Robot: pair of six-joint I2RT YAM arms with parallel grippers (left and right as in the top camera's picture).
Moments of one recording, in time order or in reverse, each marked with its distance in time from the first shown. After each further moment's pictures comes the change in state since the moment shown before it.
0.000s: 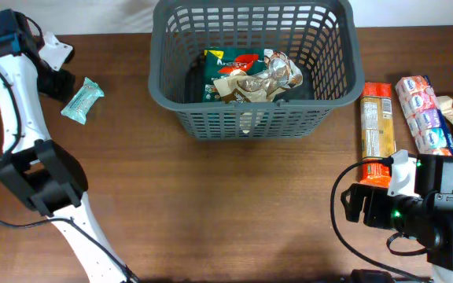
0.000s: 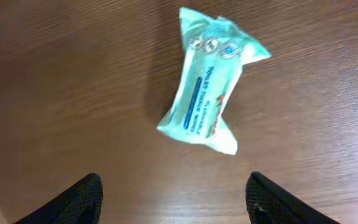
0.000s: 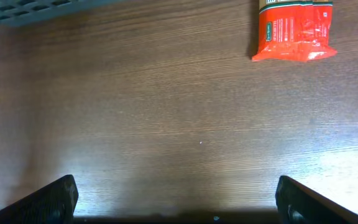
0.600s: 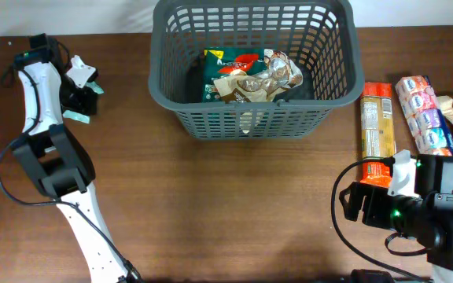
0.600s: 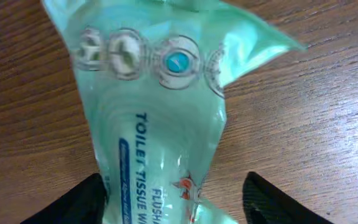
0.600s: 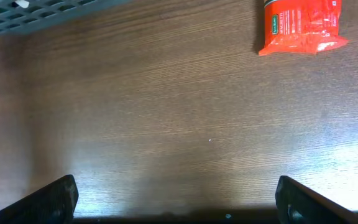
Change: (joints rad) left arm -0.025 0.222 -0.002 0.045 0.034 -0.029; right arm 0.000 0.000 0.000 -0.002 -0.023 0.053
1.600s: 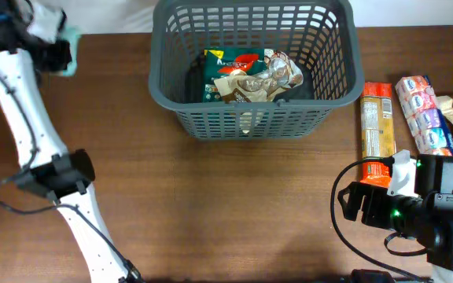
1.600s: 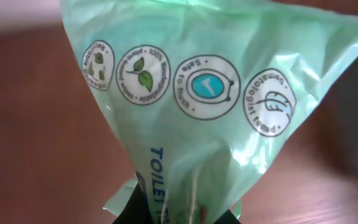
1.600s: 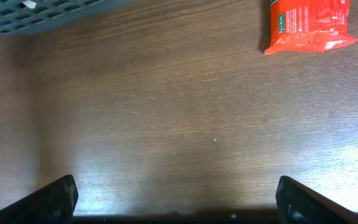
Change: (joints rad) left arm -0.009 -0.071 0.706 -0.366 0.259 -0.234; right arm 0.000 0.000 0.000 0.001 -0.018 0.008
